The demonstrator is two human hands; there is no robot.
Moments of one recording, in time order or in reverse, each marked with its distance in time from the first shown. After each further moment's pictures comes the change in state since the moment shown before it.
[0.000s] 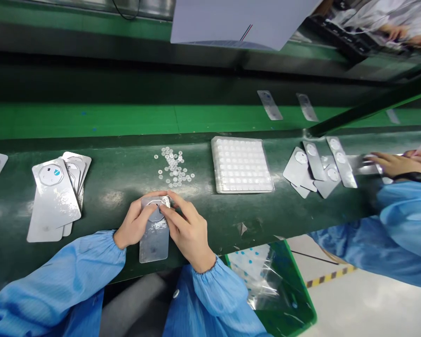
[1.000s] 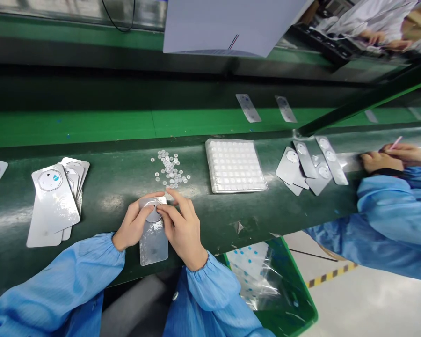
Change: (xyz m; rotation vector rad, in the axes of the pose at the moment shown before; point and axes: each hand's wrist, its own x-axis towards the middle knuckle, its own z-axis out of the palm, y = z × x) left_hand 0.000 0.006 0.001 0.034 0.037 -0.022; right_hand 0.006 -0.007 0.007 -0.001 0.044 0.081
